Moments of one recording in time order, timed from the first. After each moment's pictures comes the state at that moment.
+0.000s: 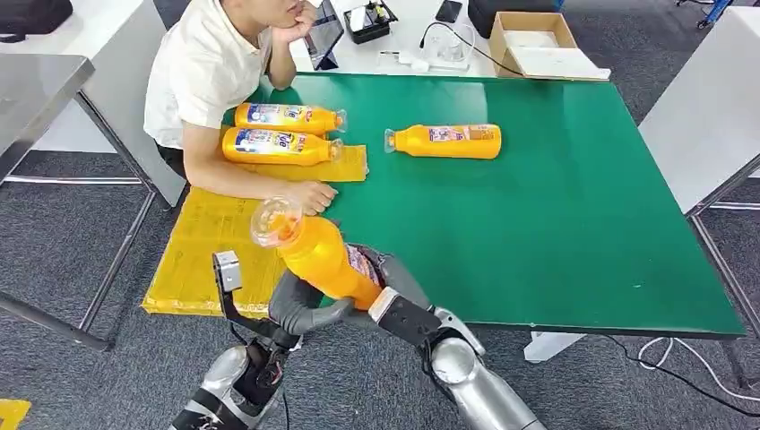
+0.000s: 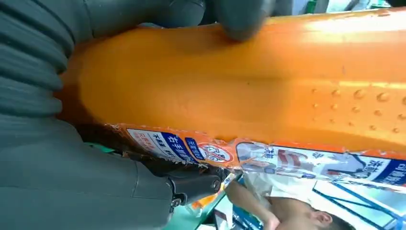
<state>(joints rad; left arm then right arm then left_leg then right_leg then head) -0.13 -0.15 -0.43 -1.28 0.40 -0.26 -0.24 -0.33 0.11 0.62 -1.12 0.43 0.11 -0.53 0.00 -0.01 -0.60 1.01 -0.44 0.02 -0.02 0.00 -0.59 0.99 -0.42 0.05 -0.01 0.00</state>
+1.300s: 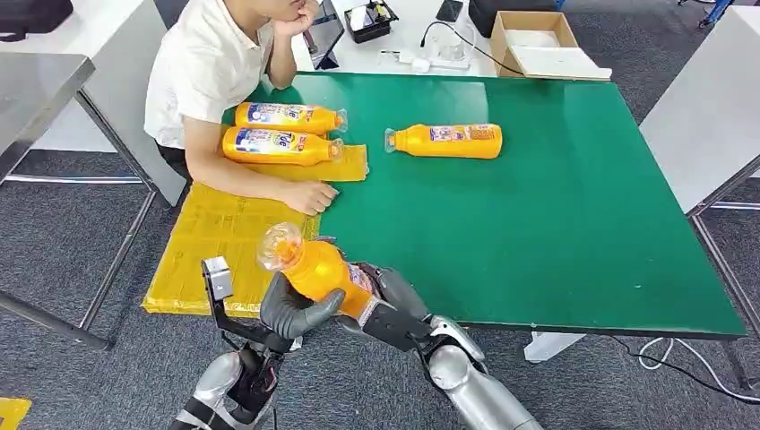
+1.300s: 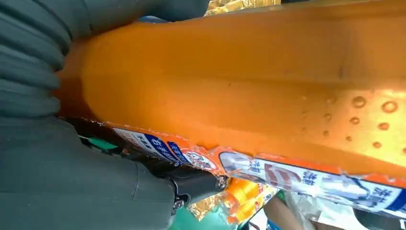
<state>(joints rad) -0.09 -0.13 -0.44 -1.35 0.33 -0.27 -0.24 -0.34 0.11 0.63 -1.00 0.52 0.04 -0.46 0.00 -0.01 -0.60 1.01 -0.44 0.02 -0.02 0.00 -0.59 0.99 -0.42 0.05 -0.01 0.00</state>
